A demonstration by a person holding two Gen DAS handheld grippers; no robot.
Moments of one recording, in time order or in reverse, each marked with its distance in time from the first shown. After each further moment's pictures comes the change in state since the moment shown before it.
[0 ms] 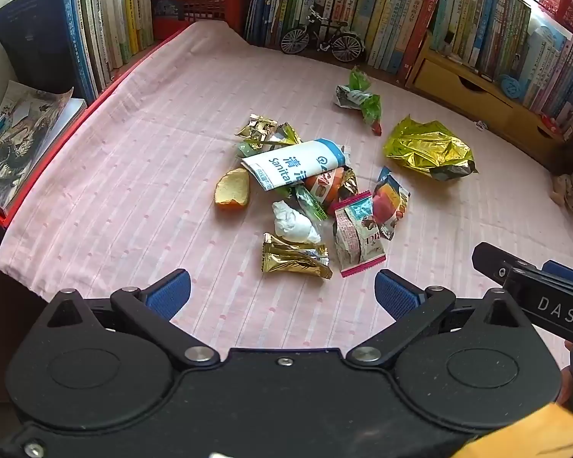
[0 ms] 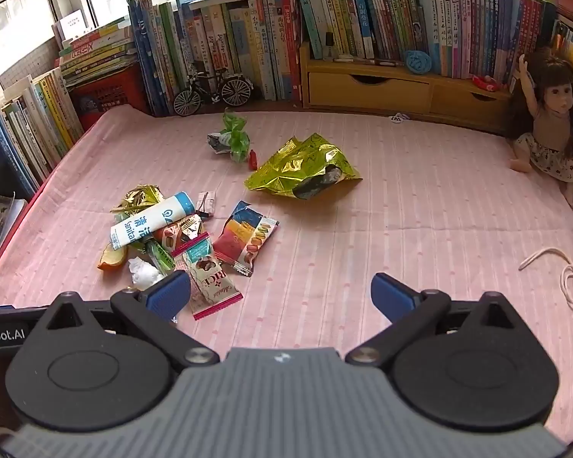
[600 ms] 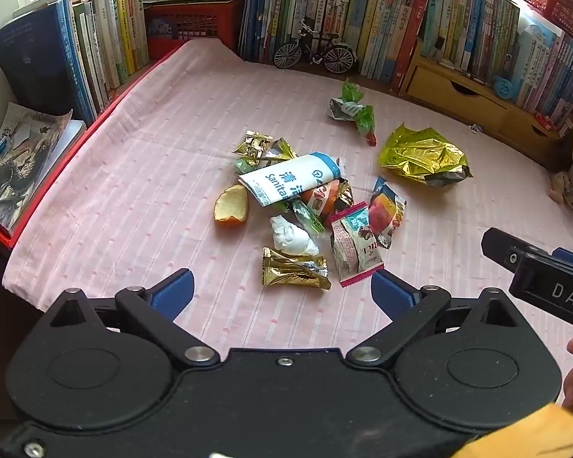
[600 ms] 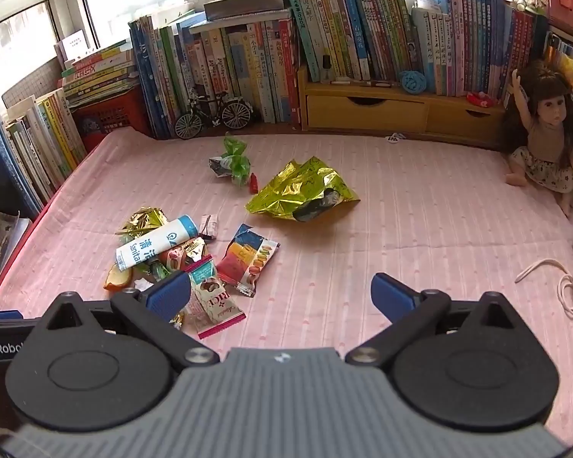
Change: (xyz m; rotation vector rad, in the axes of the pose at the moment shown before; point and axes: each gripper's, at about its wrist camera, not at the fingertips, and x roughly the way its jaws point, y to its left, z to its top) left arm -0.008 -0.004 0.001 0.044 -0.042 0.010; right arm -0.014 0.000 0.007 -0.001 -0.070 -0.017
